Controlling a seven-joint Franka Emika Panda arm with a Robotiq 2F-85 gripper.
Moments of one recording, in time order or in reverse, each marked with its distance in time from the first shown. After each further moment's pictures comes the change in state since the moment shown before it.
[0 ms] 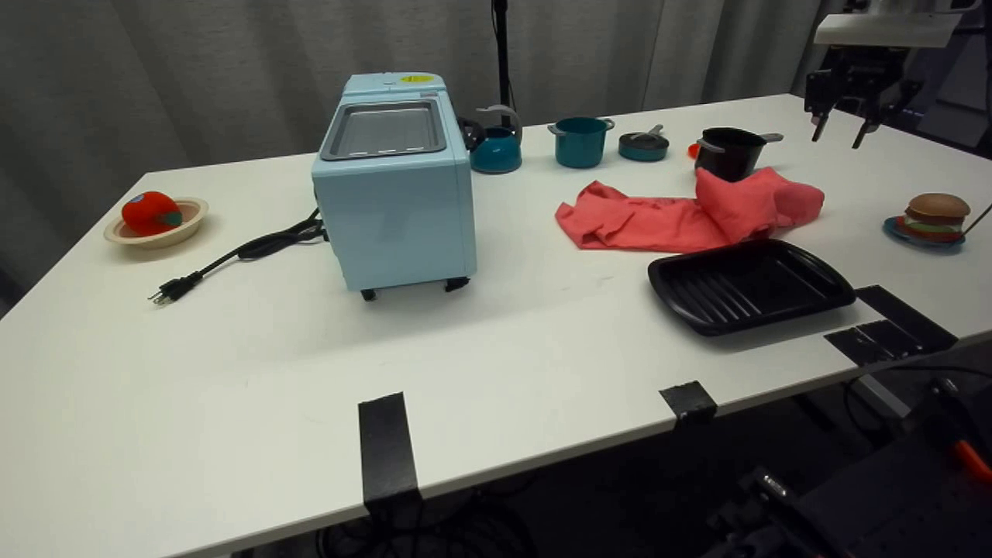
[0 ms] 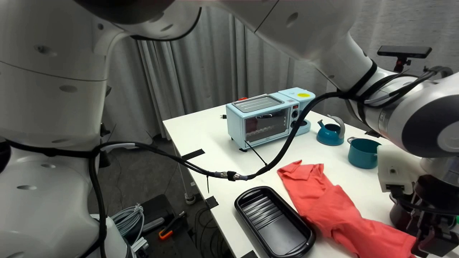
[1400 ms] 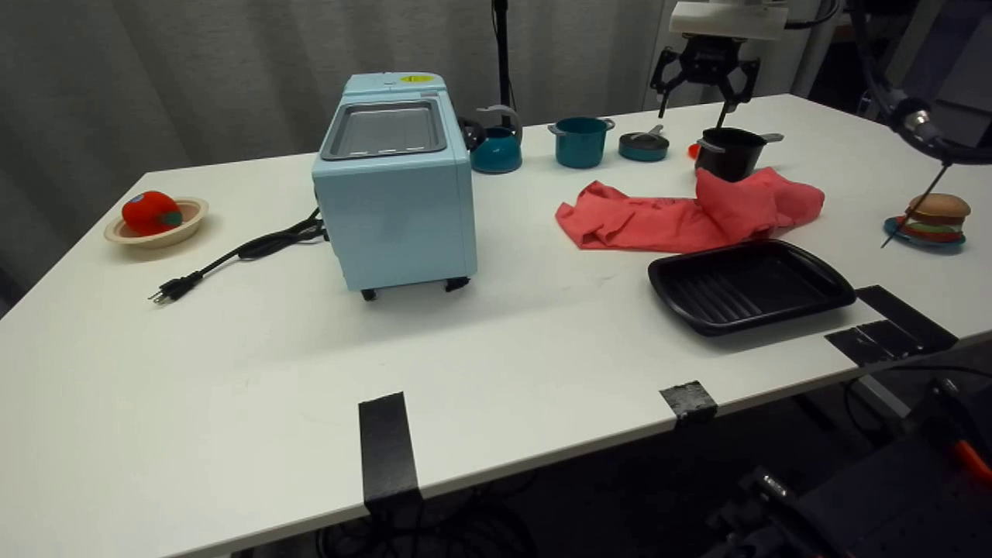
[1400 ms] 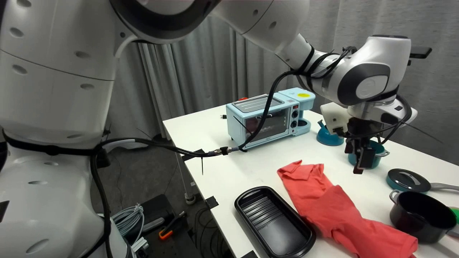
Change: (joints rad) arm 0.159 0.040 0.172 0.118 0.000 0.014 -0.014
